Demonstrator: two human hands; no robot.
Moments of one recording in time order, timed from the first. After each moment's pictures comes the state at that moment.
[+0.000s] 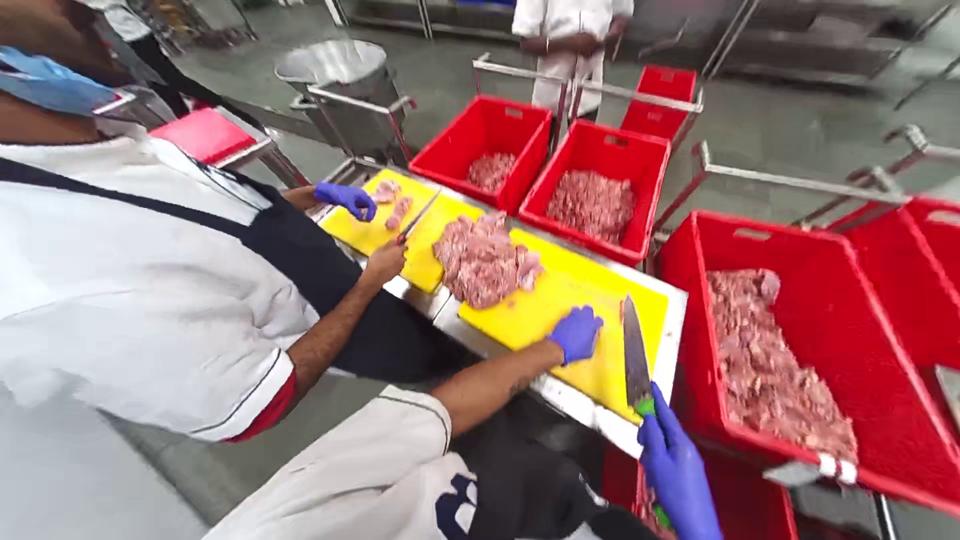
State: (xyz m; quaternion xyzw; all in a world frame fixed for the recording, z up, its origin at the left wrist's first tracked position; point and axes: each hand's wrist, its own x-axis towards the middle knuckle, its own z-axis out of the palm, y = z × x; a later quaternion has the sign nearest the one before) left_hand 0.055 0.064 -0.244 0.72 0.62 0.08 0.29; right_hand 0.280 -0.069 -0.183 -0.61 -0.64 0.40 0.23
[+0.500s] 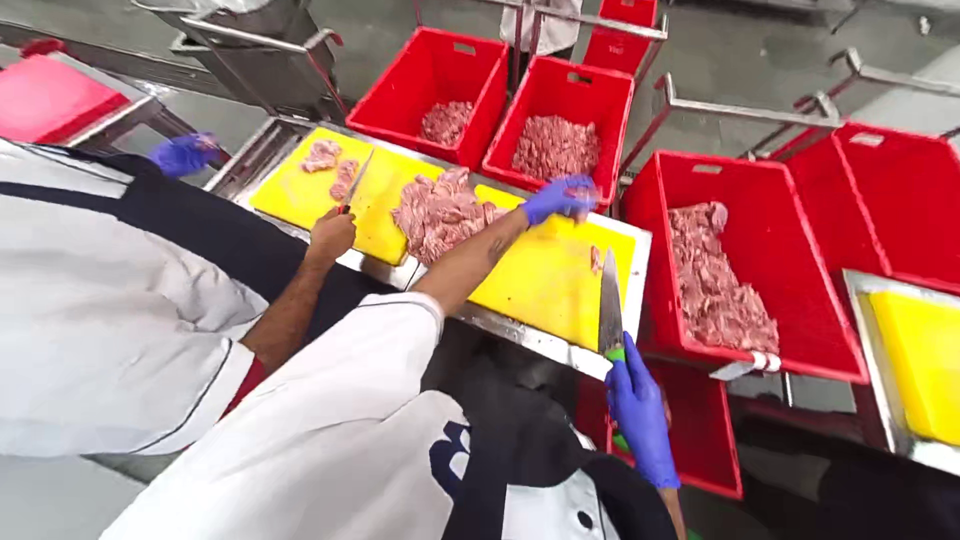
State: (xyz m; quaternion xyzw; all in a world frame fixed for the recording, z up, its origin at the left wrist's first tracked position) left_hand -0.023 0.200 -0.177 0.59 0.49 0.39 0.52; right_hand 0.264 -0.091 -0.185 -0.63 -0.57 0.43 0.29
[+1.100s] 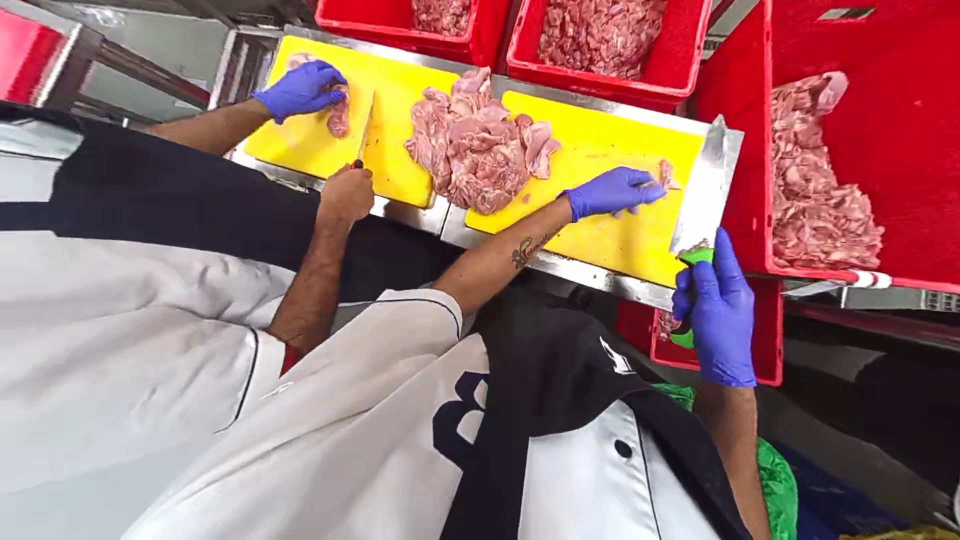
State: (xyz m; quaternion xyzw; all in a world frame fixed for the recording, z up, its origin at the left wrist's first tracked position) left_hand 0.006 0.104 -0.211 0.64 0.44 0.24 0.58; right_hand 0.216 -0.046 -0.163 -0.61 -0.47 0.51 0.39
